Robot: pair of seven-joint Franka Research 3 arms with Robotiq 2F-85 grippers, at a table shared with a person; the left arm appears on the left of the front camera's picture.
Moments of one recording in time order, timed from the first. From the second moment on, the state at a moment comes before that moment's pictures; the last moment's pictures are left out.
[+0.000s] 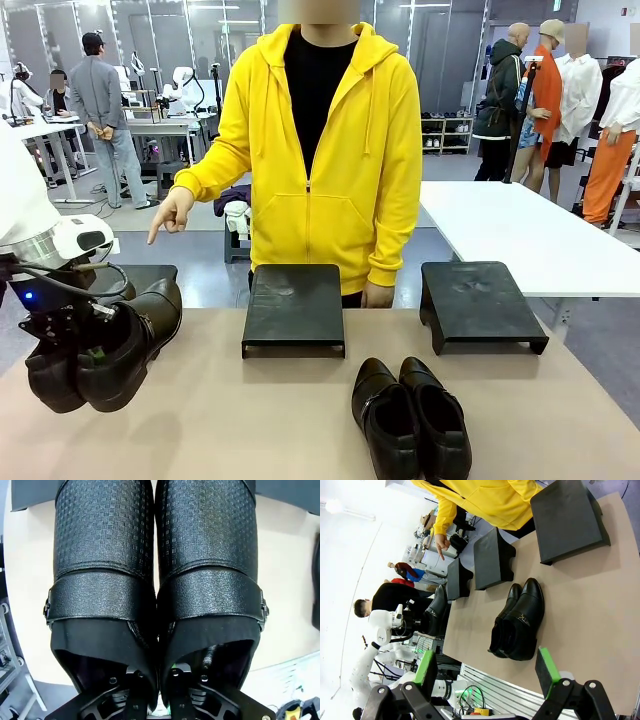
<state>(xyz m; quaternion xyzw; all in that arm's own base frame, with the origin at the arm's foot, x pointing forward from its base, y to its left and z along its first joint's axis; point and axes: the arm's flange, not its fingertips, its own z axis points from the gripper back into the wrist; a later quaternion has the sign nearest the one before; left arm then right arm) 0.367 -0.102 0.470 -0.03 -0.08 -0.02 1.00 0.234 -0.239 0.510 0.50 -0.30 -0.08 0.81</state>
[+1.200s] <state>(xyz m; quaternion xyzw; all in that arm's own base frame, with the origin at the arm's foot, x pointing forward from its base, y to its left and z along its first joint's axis) 0.491 -0.005 0.463 0.01 -0.20 -0.04 0.98 0.234 -0.239 0.510 0.50 -0.30 -0.08 0.81</state>
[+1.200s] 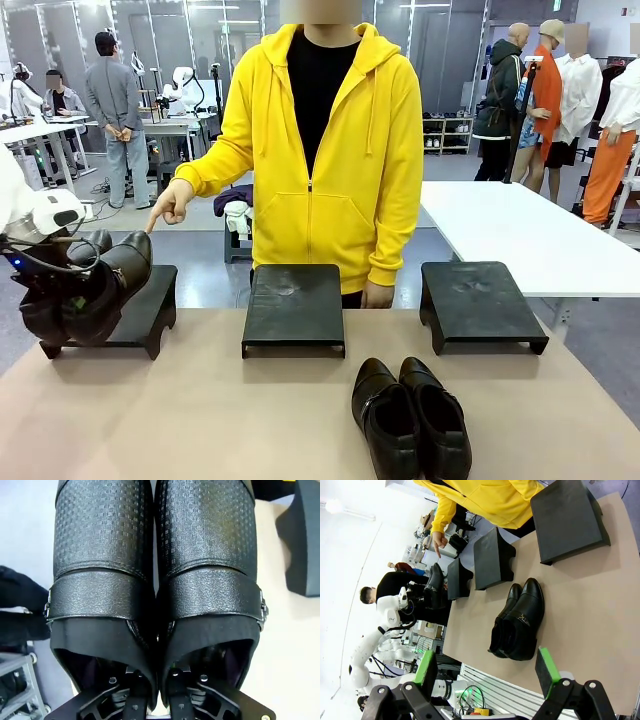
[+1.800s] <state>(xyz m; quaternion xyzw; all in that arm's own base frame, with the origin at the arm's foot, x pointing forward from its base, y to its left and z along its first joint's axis) 0.550 0.006 0.434 0.02 -0.21 -0.06 0.98 0.234 -0.239 0.510 0.50 -0.30 -0.08 0.81</state>
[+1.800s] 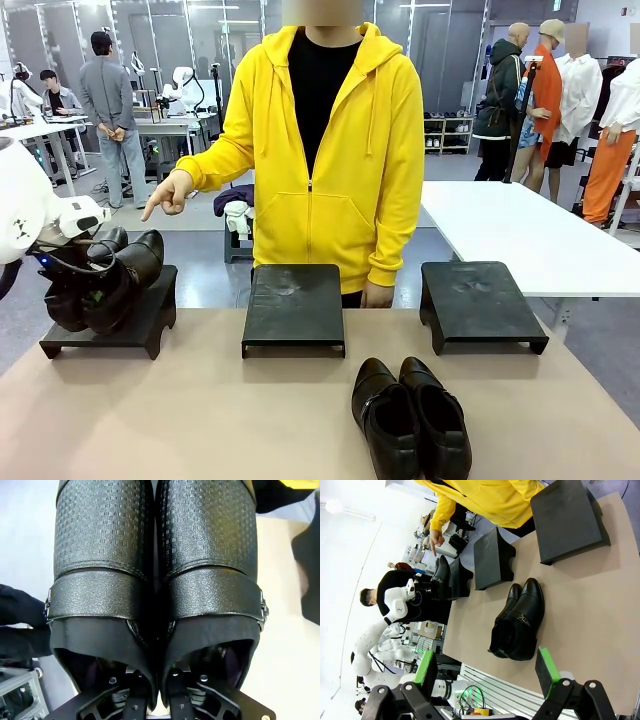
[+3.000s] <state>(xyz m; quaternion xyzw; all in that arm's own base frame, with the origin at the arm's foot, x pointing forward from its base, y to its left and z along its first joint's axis) 0.576 0.014 0.408 0.01 -0.21 -0.03 0.98 0.234 -0.239 0.510 0.50 -0.30 -0.08 0.81</state>
